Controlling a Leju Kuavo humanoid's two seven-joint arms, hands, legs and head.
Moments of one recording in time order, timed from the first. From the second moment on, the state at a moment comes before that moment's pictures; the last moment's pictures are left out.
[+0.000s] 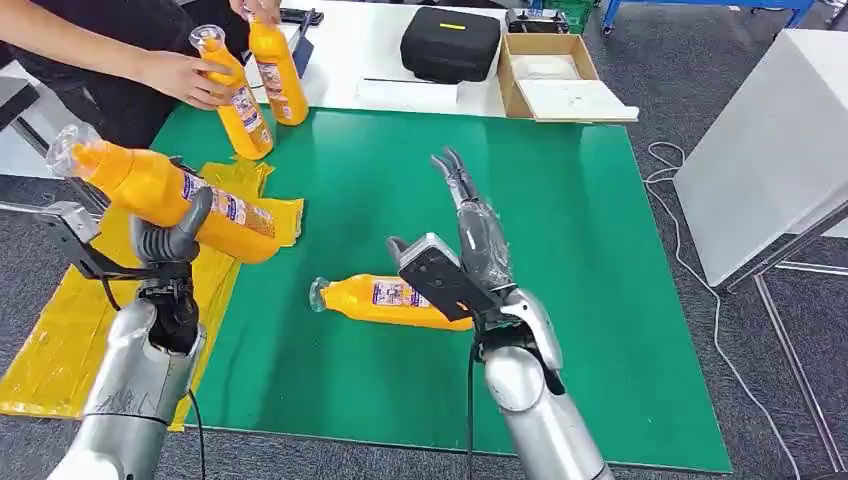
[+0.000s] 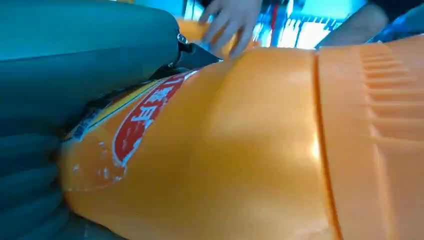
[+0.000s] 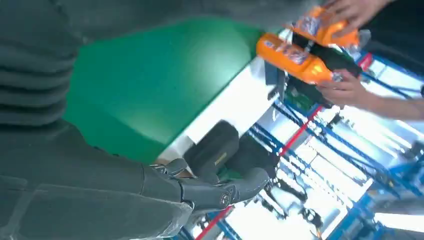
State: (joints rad) left arm -0.46 0.04 0.10 -1.16 0.33 -0.03 -0.47; right arm -0.32 0.23 0.44 -1.43 0.78 0.00 -0.08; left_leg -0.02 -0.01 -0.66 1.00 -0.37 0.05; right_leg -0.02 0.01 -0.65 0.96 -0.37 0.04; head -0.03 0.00
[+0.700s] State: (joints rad) left arm -0.67 0.14 0.07 -0.59 -0.69 0.69 -0.63; right arm -0.36 0.20 0.41 -1.38 0.41 -0.02 -0.28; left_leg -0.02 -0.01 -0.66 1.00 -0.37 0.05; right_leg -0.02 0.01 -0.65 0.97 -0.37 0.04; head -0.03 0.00
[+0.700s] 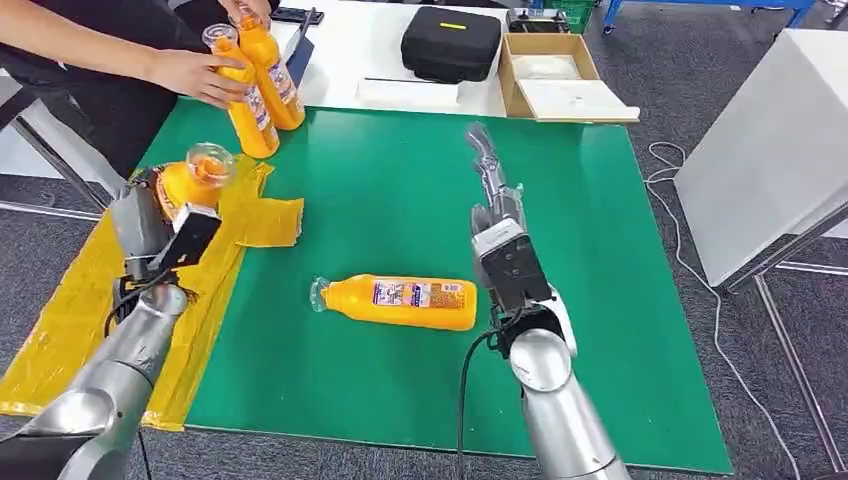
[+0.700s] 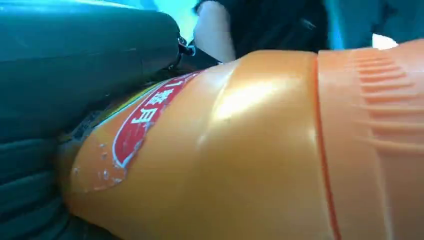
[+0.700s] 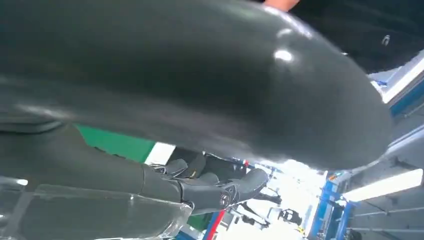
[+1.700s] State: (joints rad) left arm -0.49 0.10 0.50 -0.62 -1.44 0.70 -0.56; right arm -0.42 0.13 0.60 -1.18 0.48 0.01 -0.23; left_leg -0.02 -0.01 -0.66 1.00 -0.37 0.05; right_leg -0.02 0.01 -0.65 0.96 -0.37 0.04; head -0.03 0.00
